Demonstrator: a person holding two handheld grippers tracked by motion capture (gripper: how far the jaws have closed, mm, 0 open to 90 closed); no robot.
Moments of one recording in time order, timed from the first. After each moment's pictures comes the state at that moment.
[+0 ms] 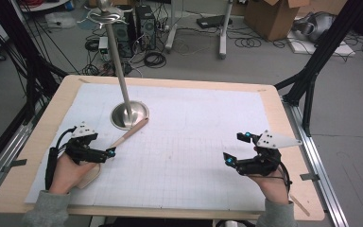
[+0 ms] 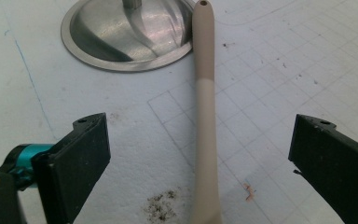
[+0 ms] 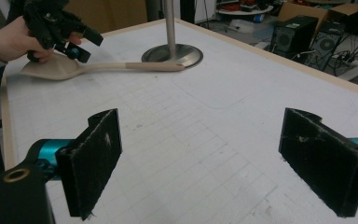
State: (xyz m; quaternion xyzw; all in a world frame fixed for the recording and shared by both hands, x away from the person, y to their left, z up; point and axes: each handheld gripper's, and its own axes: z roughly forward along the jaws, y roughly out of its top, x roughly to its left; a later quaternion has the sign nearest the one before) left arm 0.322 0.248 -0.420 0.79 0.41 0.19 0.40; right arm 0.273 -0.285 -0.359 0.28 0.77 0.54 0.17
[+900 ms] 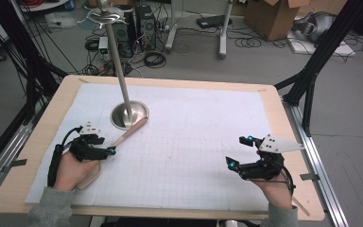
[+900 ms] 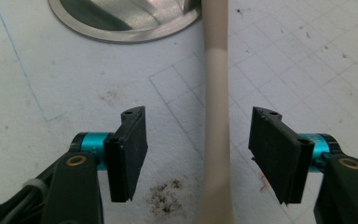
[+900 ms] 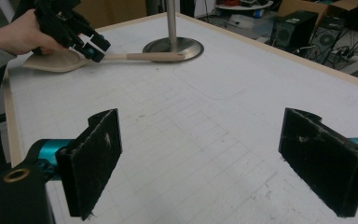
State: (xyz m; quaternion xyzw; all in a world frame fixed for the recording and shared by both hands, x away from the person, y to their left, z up) left arm 0.332 0.241 -0.427 0.82 0.43 0.17 0.34; right arm 0.263 -0.291 -0.361 0.28 0.78 0.53 0.17
